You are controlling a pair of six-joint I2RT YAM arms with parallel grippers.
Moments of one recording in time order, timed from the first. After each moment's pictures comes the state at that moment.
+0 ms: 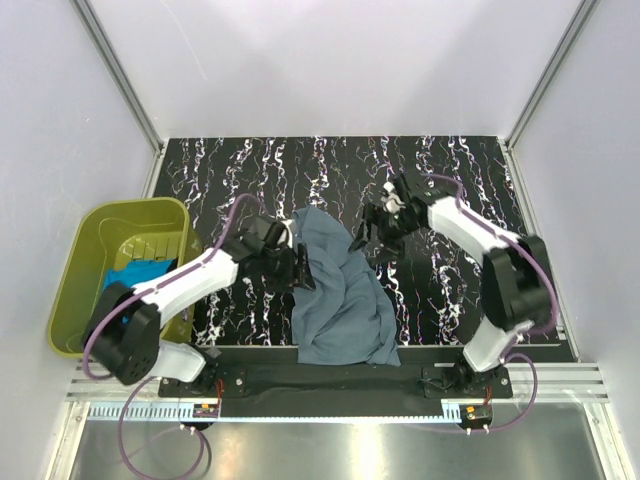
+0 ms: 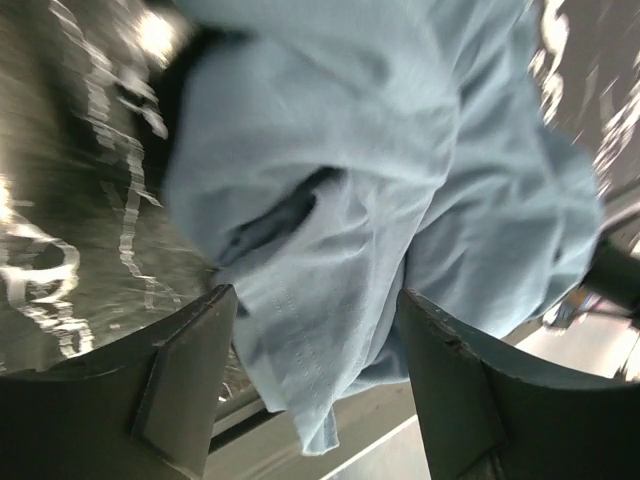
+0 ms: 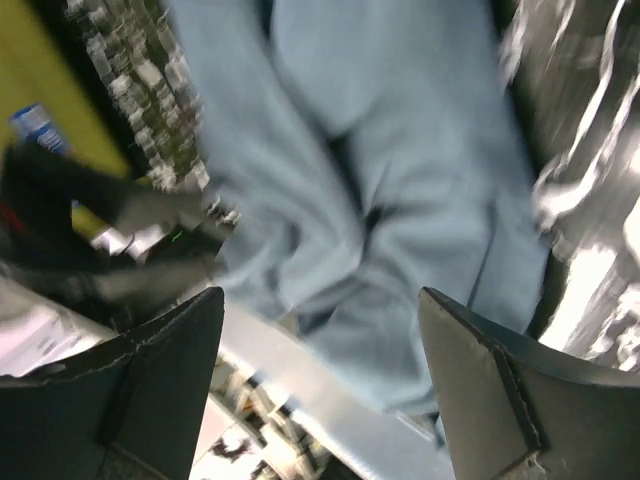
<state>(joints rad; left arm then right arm) -0.58 1.34 0.84 -0.49 0.31 -0.64 0.36 1.66 1.19 -0.70 -0.62 0.60</state>
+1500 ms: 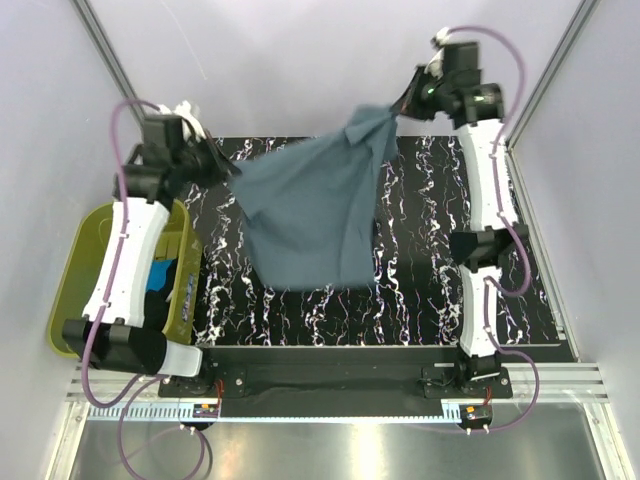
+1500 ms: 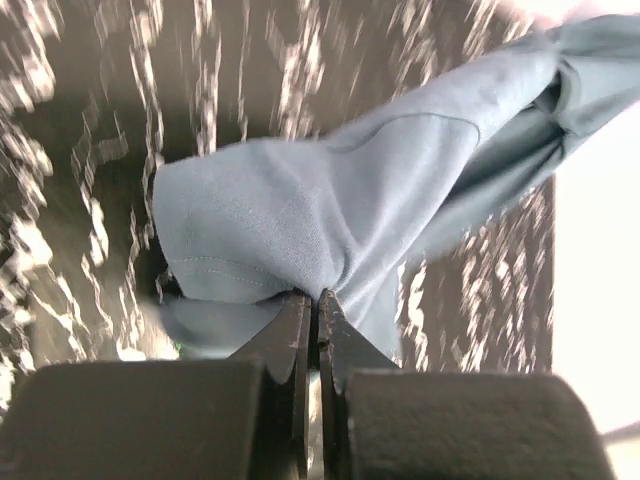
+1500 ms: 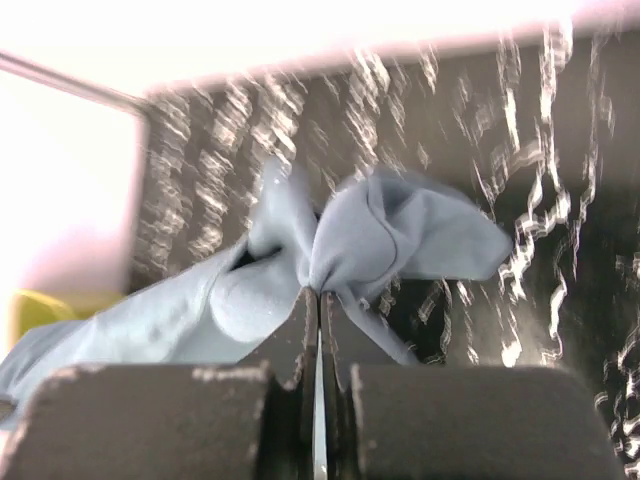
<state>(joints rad) -0.10 1.39 1.56 -0.82 0.30 -0.51 0.21 2.31 2.86 -1.14 -0.26 0.47</state>
